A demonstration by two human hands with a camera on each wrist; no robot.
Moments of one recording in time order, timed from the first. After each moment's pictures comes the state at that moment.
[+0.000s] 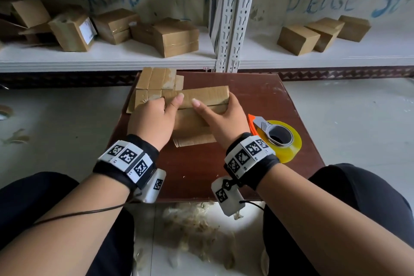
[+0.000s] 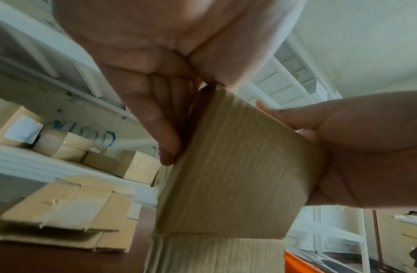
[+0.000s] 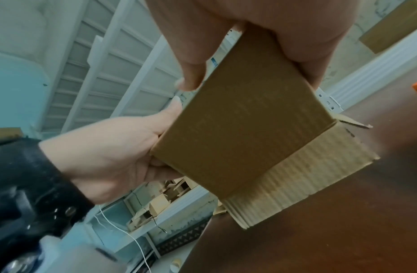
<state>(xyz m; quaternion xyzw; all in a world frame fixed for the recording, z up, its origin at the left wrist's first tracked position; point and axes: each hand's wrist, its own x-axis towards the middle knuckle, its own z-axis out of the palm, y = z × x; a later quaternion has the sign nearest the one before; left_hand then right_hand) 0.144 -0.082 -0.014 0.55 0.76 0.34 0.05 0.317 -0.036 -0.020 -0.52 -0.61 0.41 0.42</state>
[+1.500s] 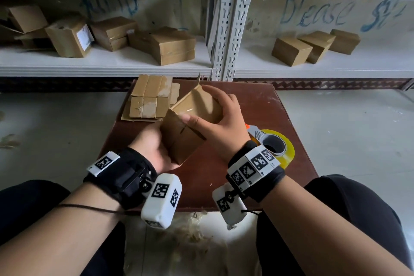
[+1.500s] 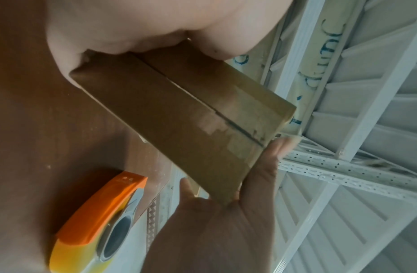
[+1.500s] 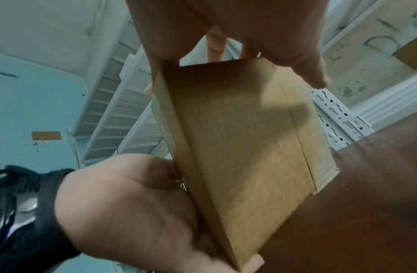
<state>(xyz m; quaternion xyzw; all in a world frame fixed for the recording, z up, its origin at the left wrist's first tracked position) 0.174 -0.081 -0.010 0.05 0.53 0.52 0.66 0.329 -0.047 0.003 -0.42 -0.70 0.36 0.46</state>
